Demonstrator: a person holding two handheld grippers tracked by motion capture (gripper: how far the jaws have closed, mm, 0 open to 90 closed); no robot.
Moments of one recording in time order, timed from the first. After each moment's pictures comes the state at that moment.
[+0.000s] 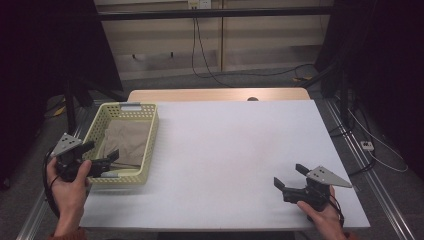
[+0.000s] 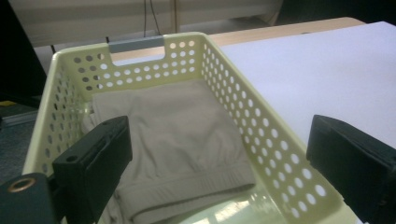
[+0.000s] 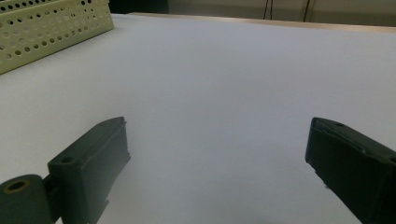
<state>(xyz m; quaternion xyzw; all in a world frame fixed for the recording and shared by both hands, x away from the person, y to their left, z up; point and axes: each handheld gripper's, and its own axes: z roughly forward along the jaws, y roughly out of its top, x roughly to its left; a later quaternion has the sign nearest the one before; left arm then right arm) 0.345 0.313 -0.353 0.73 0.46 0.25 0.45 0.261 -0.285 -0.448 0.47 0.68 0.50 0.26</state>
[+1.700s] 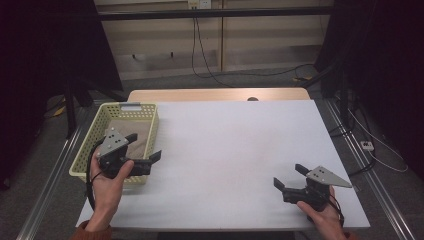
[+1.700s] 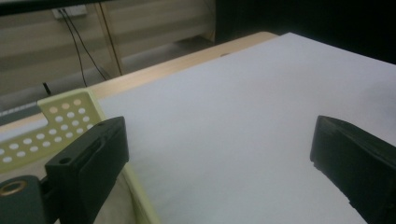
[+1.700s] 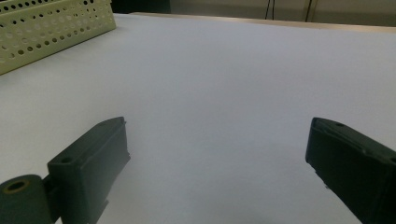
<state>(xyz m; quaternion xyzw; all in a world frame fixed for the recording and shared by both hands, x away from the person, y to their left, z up) 0.342 0.210 -0.343 0.76 0.34 0.24 0.51 0.261 -0.284 -0.448 0.47 0.68 0.50 0.26</state>
